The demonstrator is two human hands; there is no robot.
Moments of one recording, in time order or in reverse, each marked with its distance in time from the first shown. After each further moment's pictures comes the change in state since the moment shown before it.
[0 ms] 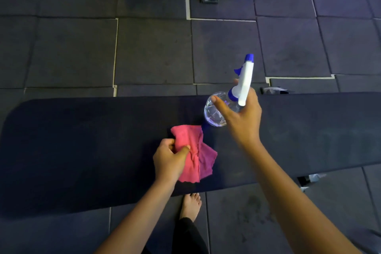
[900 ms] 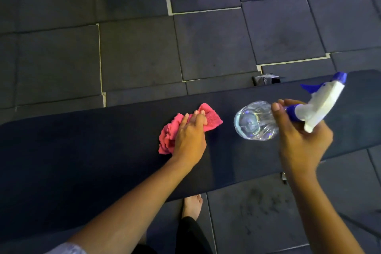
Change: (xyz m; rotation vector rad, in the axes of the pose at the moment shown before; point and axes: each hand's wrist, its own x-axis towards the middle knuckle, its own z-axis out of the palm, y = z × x) left_hand 0.020 0.046 0.094 0.689 -0.161 0.778; right_hand -0.018 0.025 -0.123 0.119 0.416 0.126
